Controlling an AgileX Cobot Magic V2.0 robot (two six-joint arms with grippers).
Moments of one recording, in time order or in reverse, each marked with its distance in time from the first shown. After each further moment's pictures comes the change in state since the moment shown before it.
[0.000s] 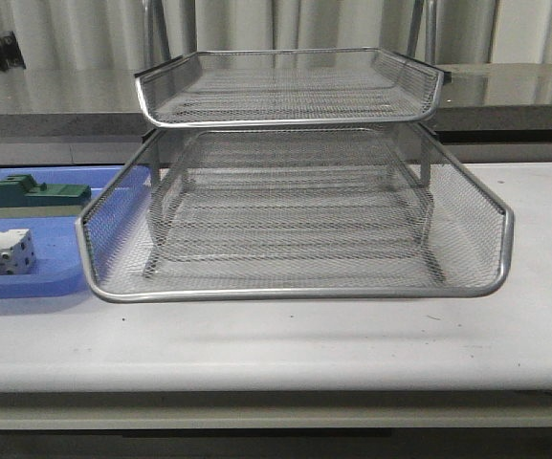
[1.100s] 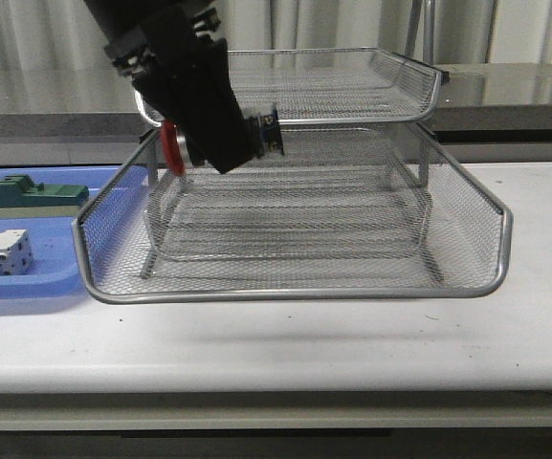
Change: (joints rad) left arm -0.542 0.059 0.112 -0.049 -0.146 -0.006; right arm 0.000 0.000 0.000 0.000 0.000 0.000
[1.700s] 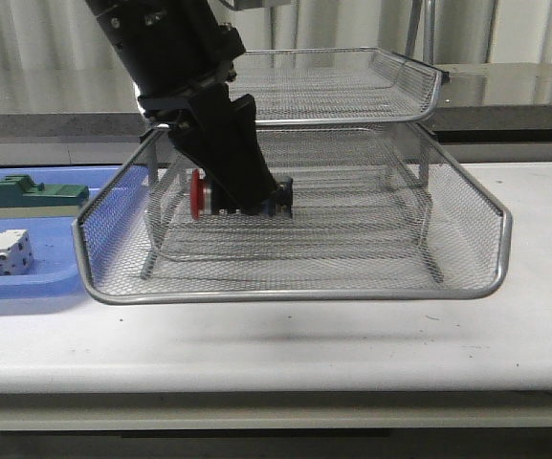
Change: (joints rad) left arm -0.004 0.083 0.000 0.000 -0.108 0.000; right arm 0.000 0.000 0.000 0.000 0.000 0.000
